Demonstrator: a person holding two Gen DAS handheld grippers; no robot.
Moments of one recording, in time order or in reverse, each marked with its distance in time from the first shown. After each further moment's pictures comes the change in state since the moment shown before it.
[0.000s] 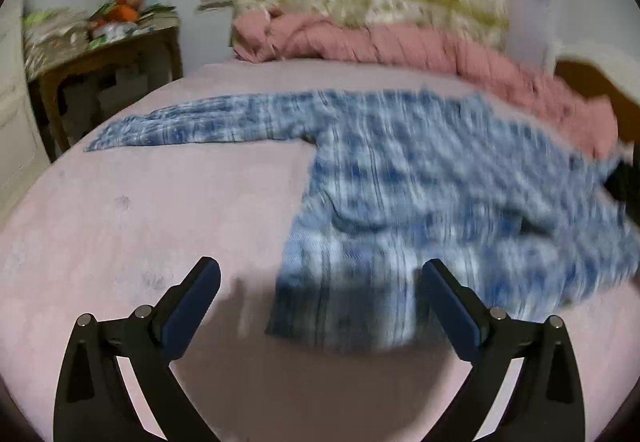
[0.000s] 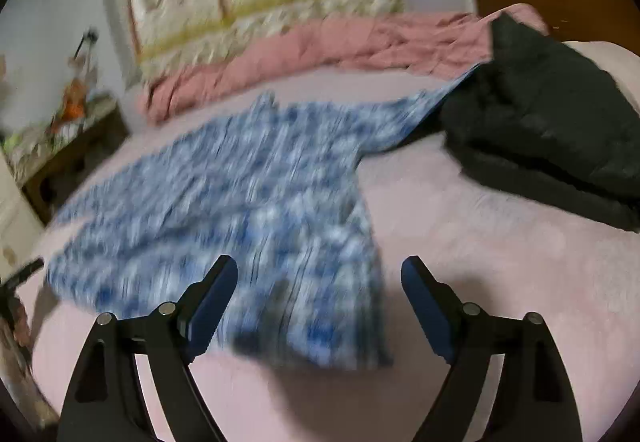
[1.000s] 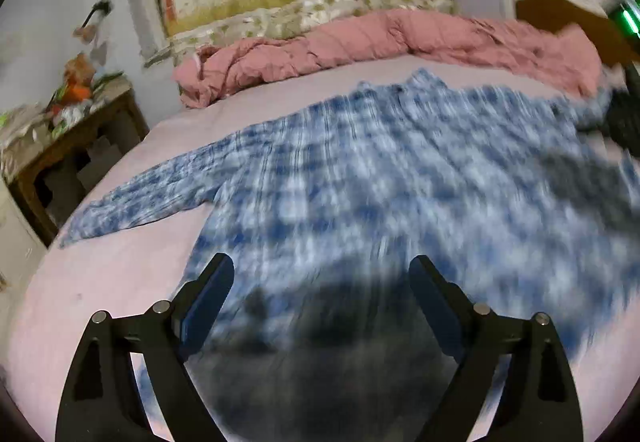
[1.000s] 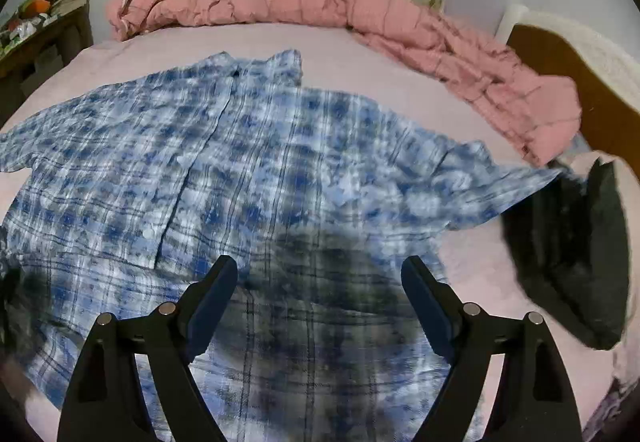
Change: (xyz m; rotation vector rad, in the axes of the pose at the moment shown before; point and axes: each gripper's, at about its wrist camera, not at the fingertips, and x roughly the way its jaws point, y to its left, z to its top) left arm 0.037 -0.124 0.040 0.264 -0.048 0.033; right arm 0.099 0.153 0.103 -0.234 0.157 -0.305
